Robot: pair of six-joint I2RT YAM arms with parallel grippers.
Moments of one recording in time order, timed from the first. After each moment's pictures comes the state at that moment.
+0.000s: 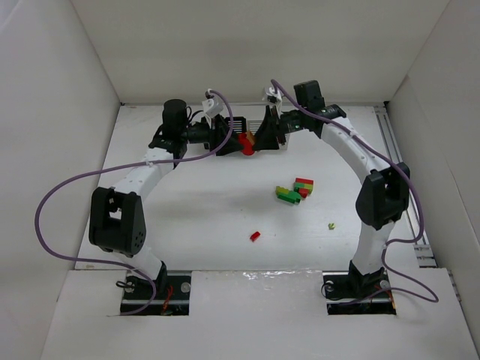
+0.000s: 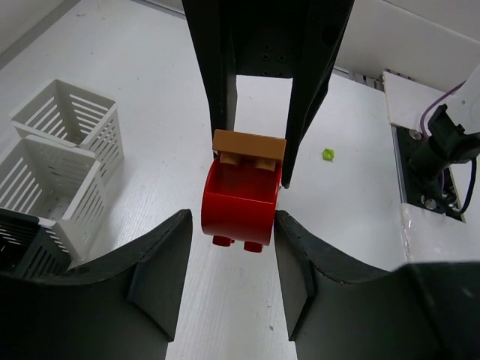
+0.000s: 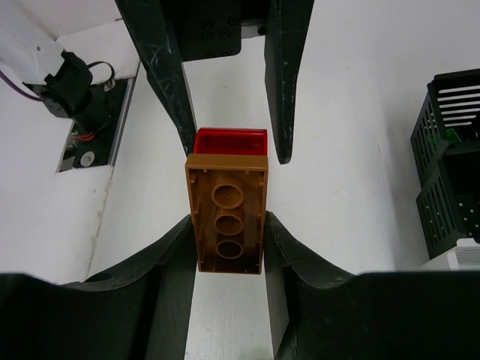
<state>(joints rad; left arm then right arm) -0.27 1.61 1.21 0.15 1.13 -0.02 0.38 1.91 1.79 -0.58 -1.20 -0.43</state>
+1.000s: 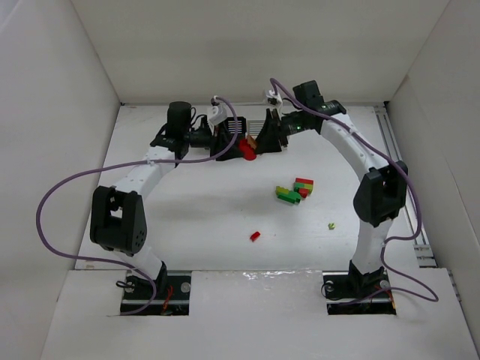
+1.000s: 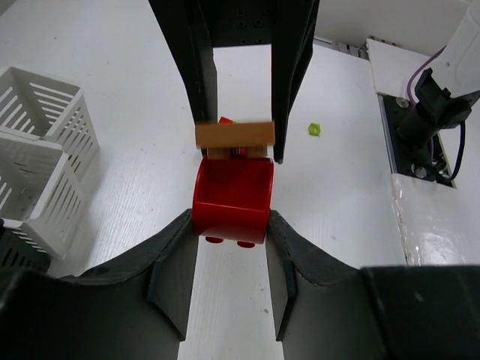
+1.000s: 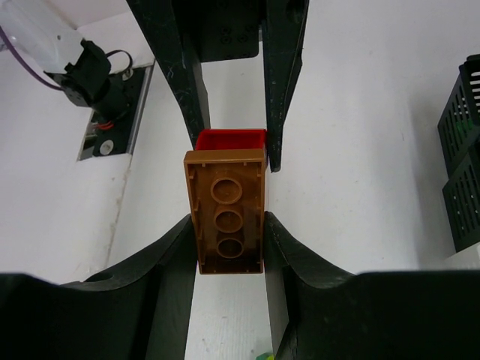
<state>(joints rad) -0.28 1.62 1.24 -0.02 1.20 0.16 0.37 1.94 1.86 -0.79 -1.22 -0.54</state>
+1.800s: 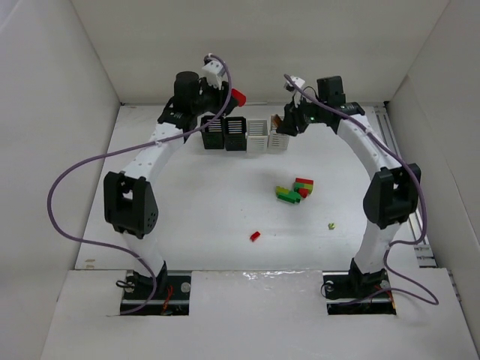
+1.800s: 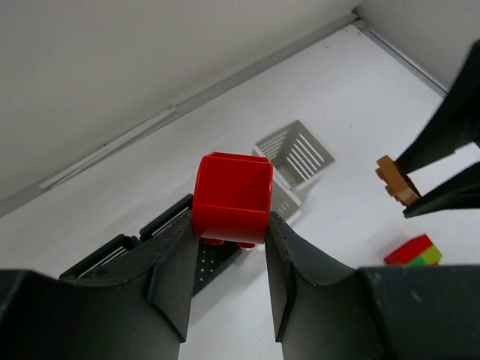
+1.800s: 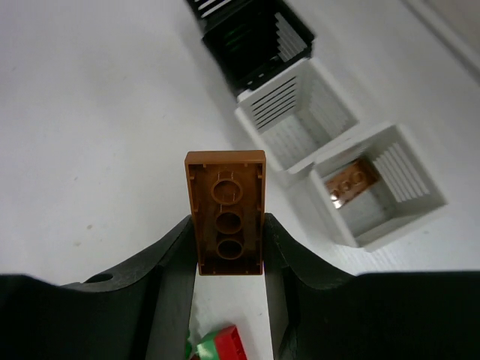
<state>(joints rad) -0.31 1.77 1.60 -0.06 0.45 -0.05 0.24 1.89 1.76 -0.59 -0.77 -0.38</state>
